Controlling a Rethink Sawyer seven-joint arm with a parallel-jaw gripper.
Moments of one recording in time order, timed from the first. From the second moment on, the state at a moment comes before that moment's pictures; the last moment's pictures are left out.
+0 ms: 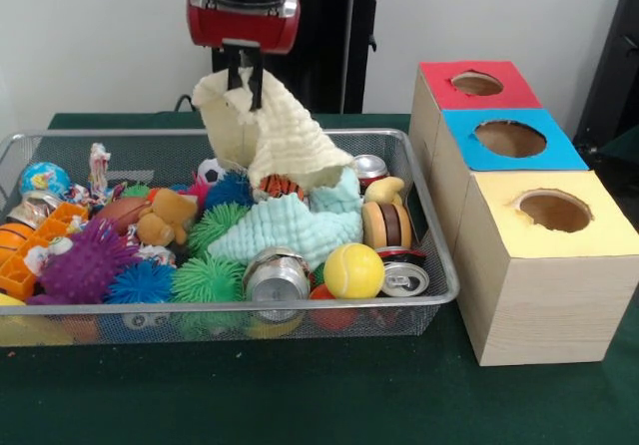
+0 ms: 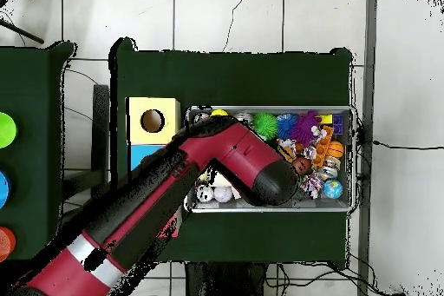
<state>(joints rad) 0.36 0.08 -1.11 1.14 -1.77 -1.07 4.18</state>
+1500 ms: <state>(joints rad) 0.36 -0.05 -1.33 1.08 -1.85 -1.36 4.23</state>
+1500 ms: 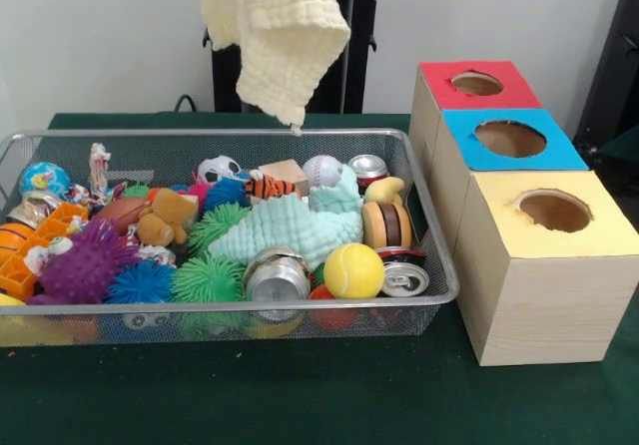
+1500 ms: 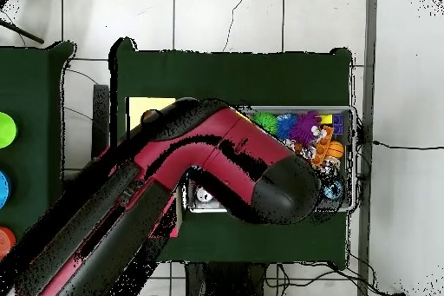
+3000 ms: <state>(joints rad) 0.21 -0.02 -1.33 1.08 -1.85 -1.27 4.23</state>
